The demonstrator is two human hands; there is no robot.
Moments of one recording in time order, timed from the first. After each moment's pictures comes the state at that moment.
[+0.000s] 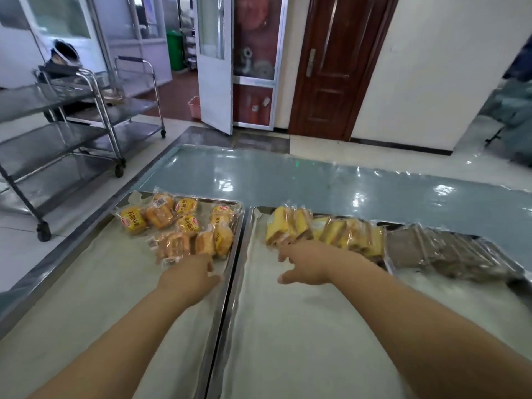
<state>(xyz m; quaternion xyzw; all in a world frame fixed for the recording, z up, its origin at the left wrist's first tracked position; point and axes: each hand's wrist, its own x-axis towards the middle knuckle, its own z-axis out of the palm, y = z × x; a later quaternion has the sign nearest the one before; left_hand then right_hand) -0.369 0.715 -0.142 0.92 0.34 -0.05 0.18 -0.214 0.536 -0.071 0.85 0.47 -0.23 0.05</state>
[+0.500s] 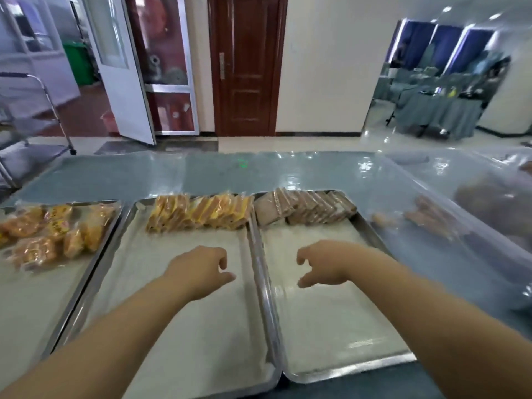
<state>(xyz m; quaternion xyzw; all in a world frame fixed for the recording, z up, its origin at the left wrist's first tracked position) -0.282 0.411 -0.090 0.98 0.13 -0.06 0.10 -0.184 0.186 -0.040 0.91 0.33 -0.23 0.07</state>
